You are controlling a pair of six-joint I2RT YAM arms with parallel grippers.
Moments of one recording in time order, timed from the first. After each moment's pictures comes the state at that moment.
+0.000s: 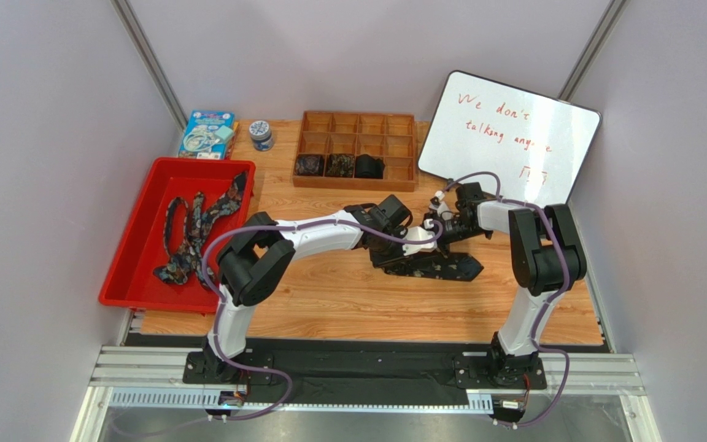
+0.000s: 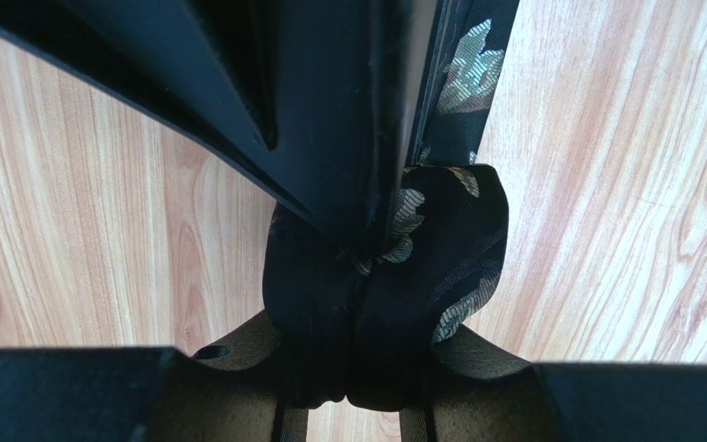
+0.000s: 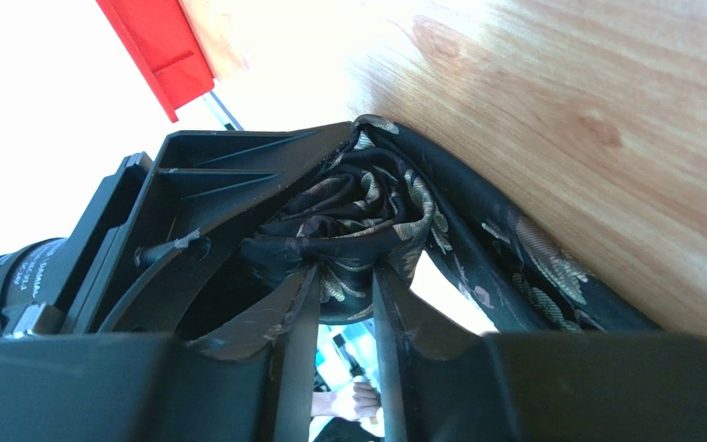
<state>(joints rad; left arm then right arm) -0.92 2.04 1.44 -0.49 0.22 0.52 0.14 1.86 0.98 -0.46 -1.00 0.41</state>
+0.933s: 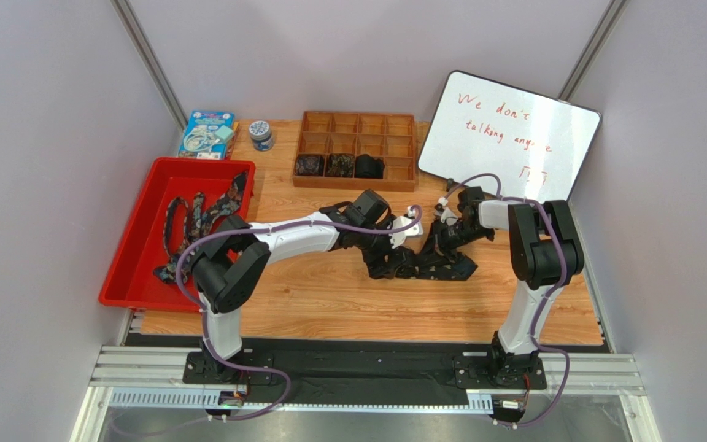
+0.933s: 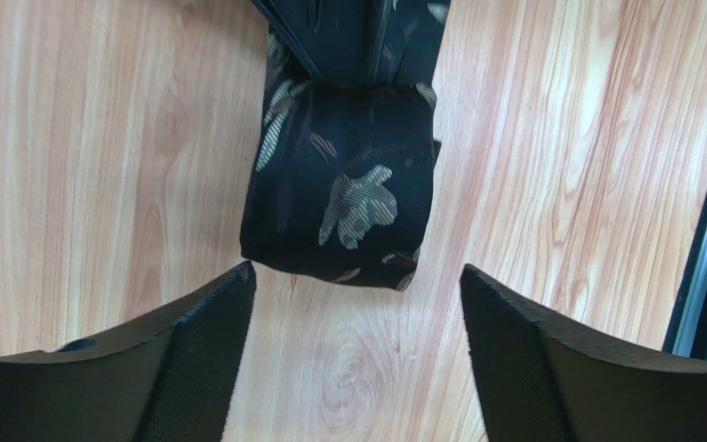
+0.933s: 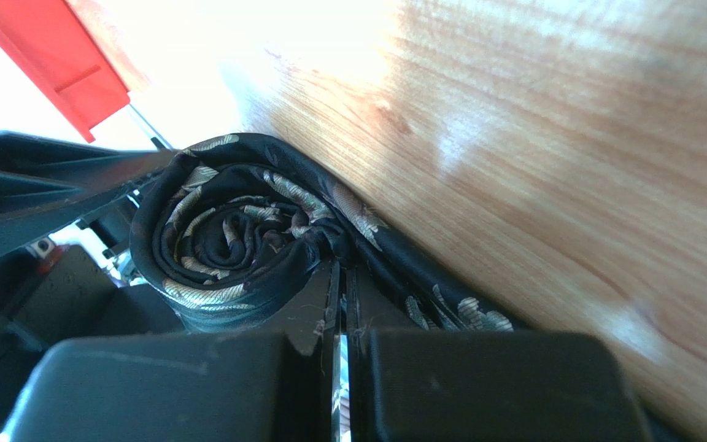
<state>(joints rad) -0.85 1.88 1.25 -0.32 0.44 0.39 0.10 1.92 1.00 -0.56 -0.85 0.28</state>
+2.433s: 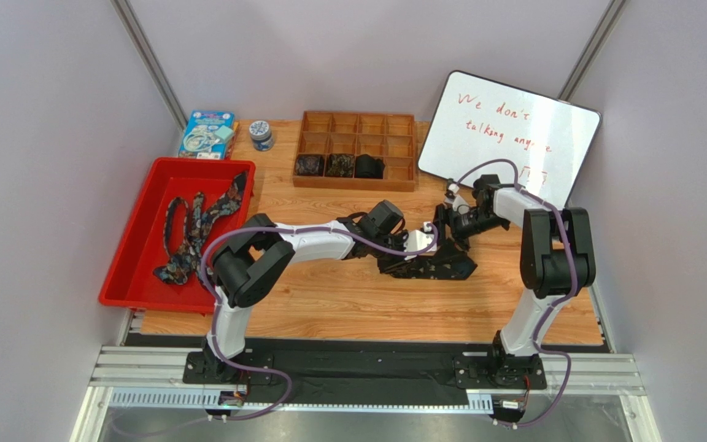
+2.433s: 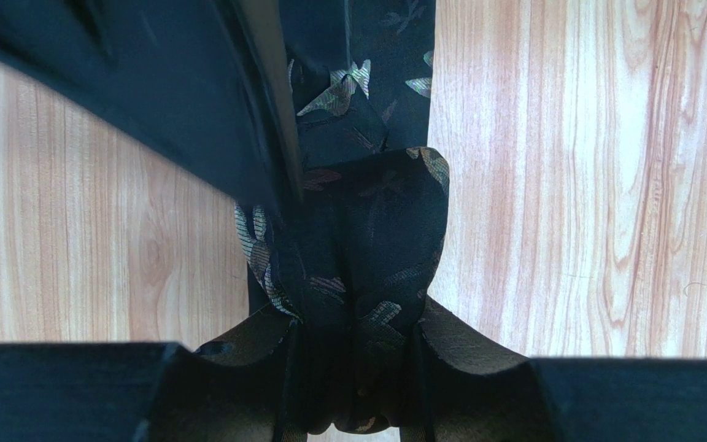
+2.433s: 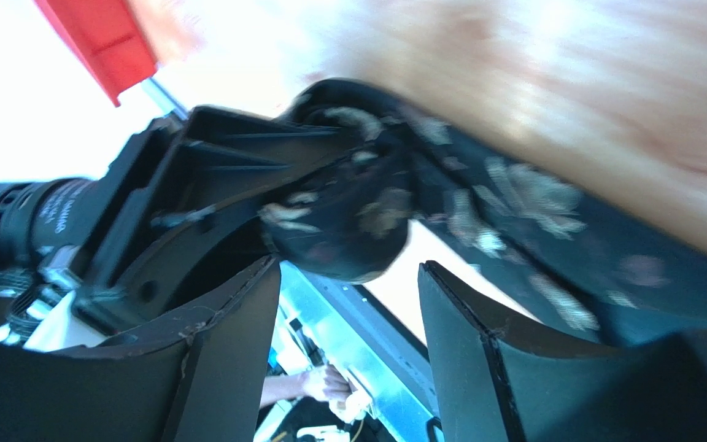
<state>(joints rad) -0.91 2.00 1.27 -0.14 0.44 0.51 0.03 1.84 1.11 -0.82 -0.87 0.13</state>
